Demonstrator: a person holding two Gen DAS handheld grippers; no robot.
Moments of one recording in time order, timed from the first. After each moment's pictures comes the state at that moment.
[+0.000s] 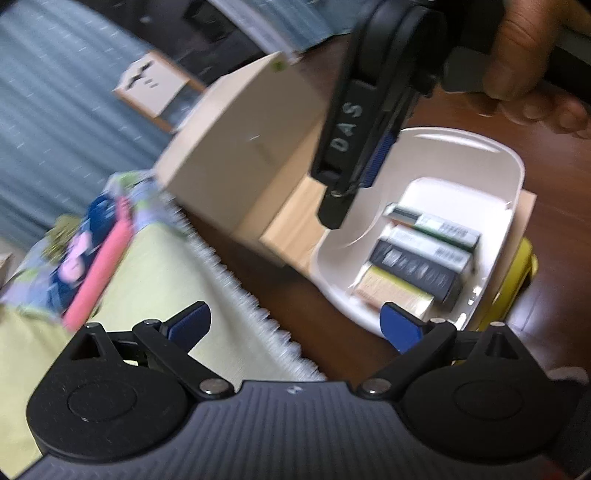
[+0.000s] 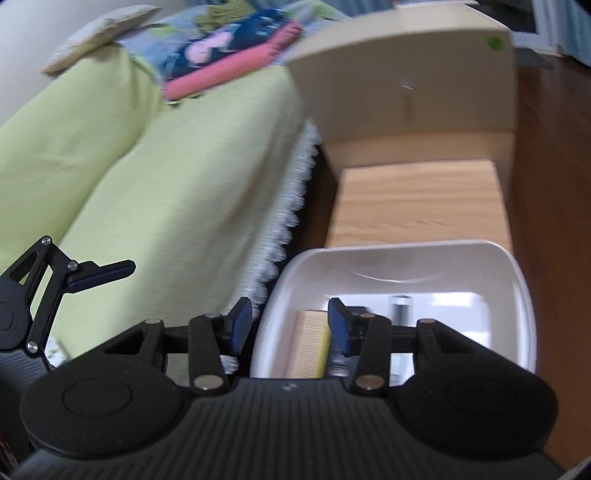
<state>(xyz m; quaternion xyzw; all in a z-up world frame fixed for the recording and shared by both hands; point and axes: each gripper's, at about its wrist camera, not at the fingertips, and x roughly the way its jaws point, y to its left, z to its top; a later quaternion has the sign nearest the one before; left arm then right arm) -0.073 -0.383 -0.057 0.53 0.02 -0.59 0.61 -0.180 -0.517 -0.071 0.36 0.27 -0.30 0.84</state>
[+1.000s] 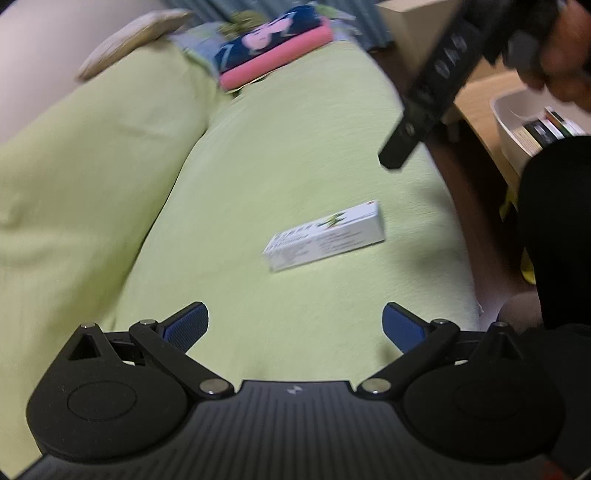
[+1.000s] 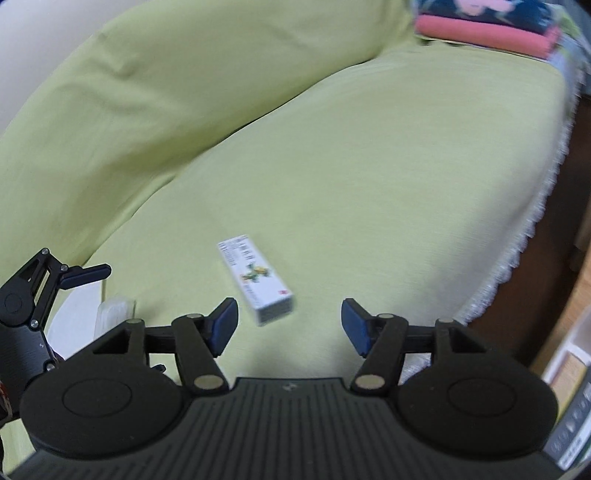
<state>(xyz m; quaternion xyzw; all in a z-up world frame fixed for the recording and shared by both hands) 0.062 -0.122 -0.027 0.43 0.22 -0.35 0.80 0.025 -0.341 -0.015 0.22 0.36 0.00 0.91</state>
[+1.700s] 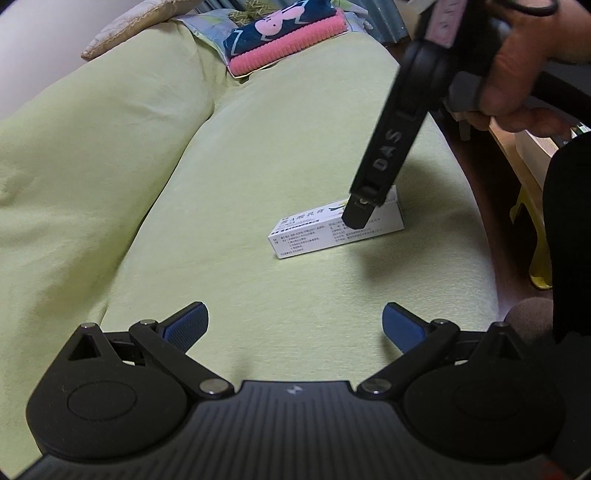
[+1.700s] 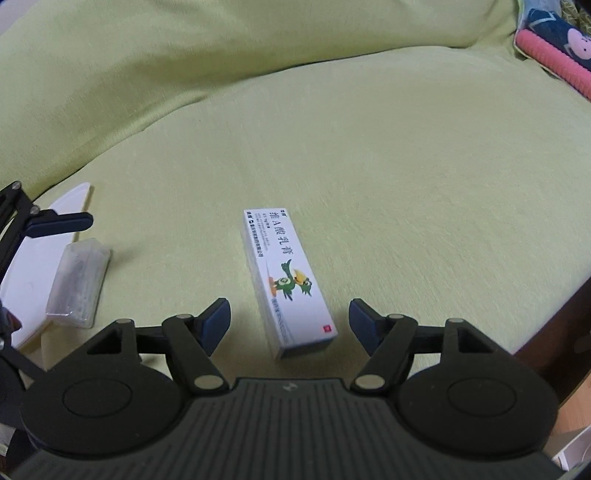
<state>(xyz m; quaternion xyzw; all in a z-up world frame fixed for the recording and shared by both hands) 0.078 -0.117 -0.043 0.42 0.24 -0.35 0.80 0.124 -0.306 -0.041 0.09 0.44 0.06 0.89</state>
